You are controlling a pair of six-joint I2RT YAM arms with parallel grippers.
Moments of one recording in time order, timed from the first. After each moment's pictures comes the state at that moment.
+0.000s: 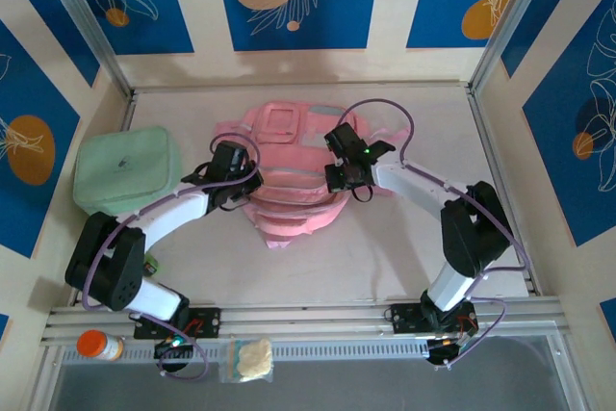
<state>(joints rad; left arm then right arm) -0.45 1.46 0.85 -0.20 0.02 -0.84 0.60 1.66 1.23 -0.70 0.06 0.37</state>
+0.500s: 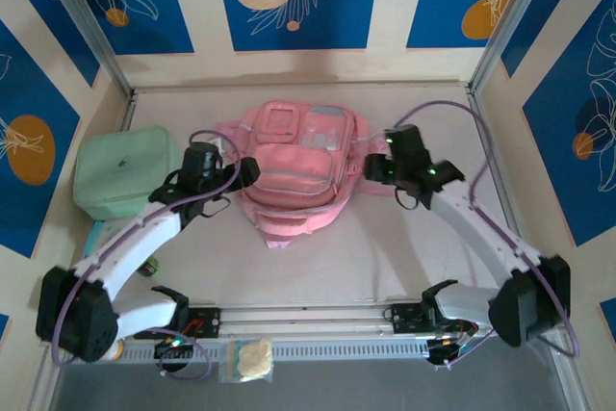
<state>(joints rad) -0.38 1.13 0.79 -0.30 0.02 -0.61 0.36 1.17 0.96 -0.62 0.13 0.42</state>
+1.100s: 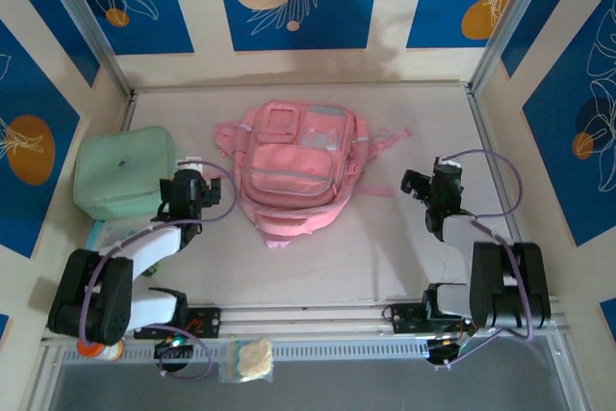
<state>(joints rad) -0.20 1.28 0.41 0.32 -0.42 0.01 -0.03 1.31 0.41 0.27 0.09 0.26</state>
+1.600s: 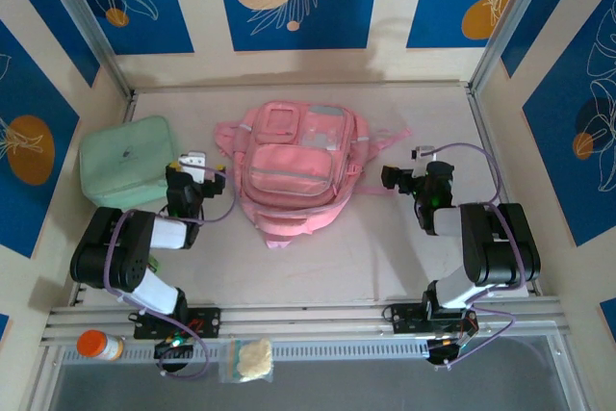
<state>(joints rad) -0.11 1.55 0.35 0.92 -0.19 0.09 0.00 1.53 0.41 0.67 -0.16 0.10</state>
